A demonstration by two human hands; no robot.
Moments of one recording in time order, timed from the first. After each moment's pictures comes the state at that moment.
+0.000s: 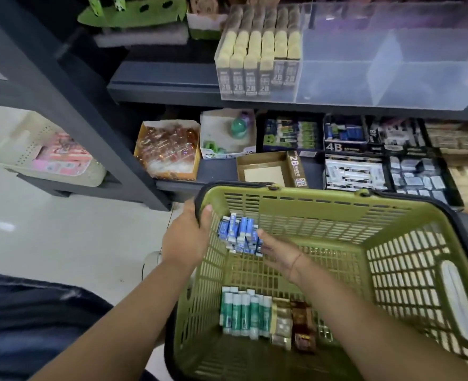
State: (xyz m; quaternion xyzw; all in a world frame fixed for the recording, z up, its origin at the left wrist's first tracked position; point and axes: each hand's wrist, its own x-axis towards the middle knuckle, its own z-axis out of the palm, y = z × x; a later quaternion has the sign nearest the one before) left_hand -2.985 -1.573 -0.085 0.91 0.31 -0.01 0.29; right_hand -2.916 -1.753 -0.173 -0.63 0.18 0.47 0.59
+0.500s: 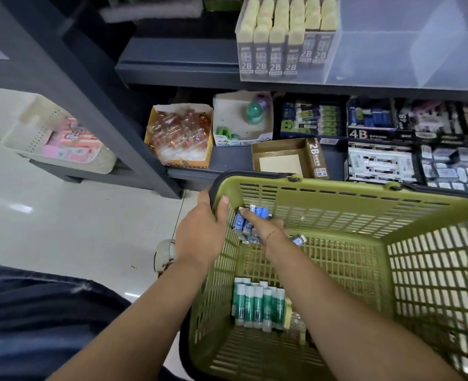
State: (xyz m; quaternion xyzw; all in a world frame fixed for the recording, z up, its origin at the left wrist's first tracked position) left_hand -2.985 -1.575 -0.087 0.91 0.31 0.00 0.26; right_hand -2.909 -1.669 -0.189 -0.69 0.30 0.39 0.53
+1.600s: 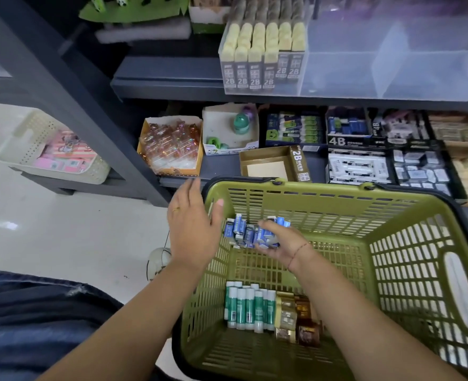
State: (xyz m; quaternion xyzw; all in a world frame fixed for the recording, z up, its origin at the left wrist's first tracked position) left_hand -2.986 -1.582 -0.081 0.94 0.23 0.10 0.21; right_hand -2.919 -1.737 -0.128 -0.54 0.28 0.40 0.69
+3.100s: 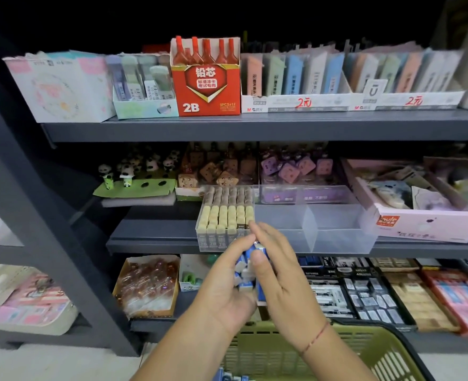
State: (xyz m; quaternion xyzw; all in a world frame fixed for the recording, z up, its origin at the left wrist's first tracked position) left_hand -2.899 -1.654 0.122 0.28 0.21 -0.09 0.93; right_hand -2.878 -1.747 0.084 -0.78 -0.25 -0.07 0.56
